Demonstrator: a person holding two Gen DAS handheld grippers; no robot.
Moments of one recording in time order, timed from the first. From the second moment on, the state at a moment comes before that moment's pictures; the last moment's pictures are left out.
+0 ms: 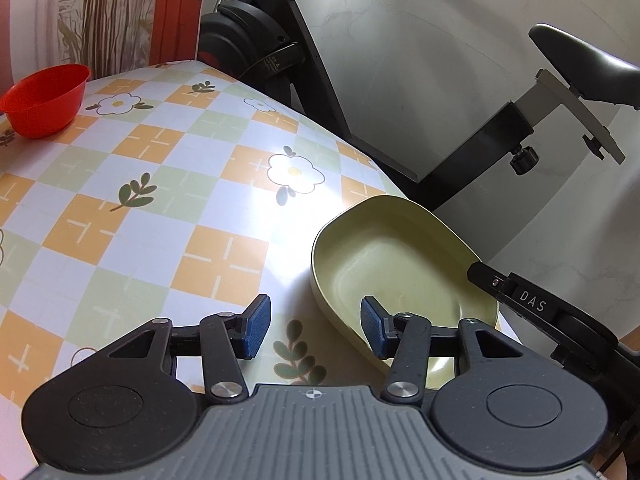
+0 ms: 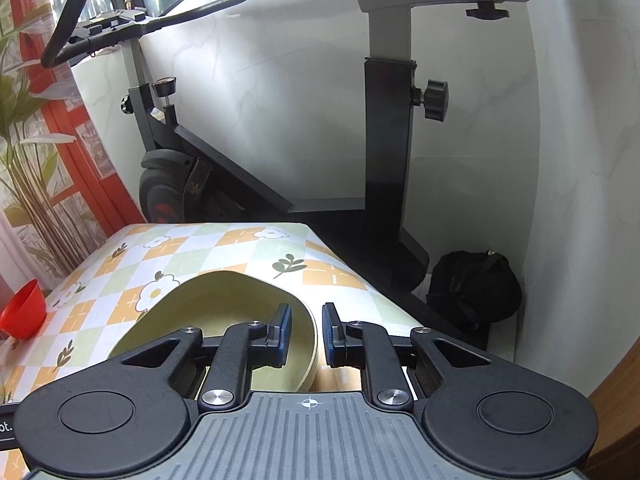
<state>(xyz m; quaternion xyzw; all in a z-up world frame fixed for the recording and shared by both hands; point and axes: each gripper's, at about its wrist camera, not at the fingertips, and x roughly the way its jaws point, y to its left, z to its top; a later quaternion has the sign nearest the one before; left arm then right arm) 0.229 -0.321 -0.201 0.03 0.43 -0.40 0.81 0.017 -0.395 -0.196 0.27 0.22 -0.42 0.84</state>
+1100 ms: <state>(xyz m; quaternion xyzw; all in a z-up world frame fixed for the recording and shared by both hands) 0.244 -0.281 -0.180 0.00 0.41 -0.37 0.83 0.055 -0.362 -0.176 0.26 0.25 -0.33 0.87</state>
